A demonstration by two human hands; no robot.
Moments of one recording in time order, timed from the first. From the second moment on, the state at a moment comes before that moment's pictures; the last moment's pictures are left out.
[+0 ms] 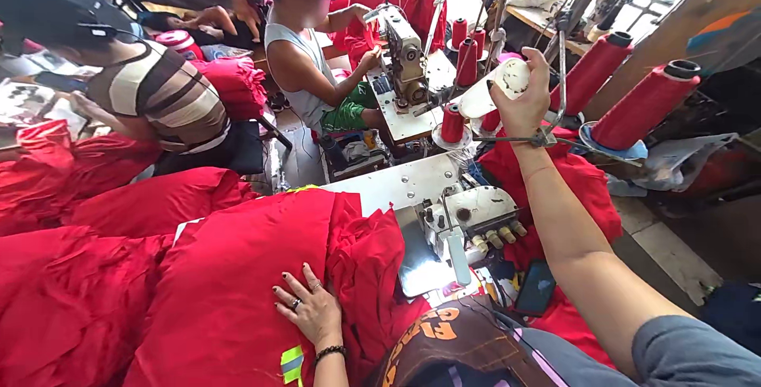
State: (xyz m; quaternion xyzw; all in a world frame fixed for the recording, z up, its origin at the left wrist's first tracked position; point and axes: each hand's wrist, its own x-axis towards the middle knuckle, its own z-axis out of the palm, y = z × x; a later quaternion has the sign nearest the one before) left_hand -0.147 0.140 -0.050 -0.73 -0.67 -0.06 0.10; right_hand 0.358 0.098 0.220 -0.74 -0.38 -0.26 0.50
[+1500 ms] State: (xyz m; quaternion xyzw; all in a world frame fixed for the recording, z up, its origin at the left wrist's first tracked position) left_hand -0.147 0.142 -0.051 -0.73 -0.68 -0.05 0.08; right_hand 0.348 0.124 0.223 -0.75 -0.39 -0.25 0.48
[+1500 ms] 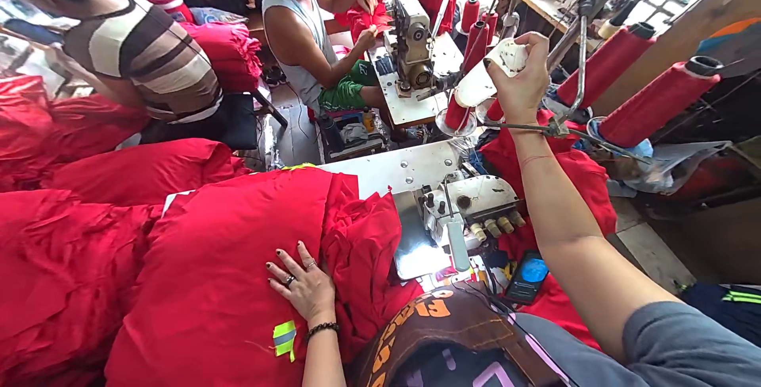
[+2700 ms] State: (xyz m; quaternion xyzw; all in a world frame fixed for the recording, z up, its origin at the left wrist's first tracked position) left_hand -0.148 0.142 -0.048 -0.73 -0.68 -0.07 0.04; right_hand 0.405 0.006 0.173 -0.76 -0.23 -0.30 0.54
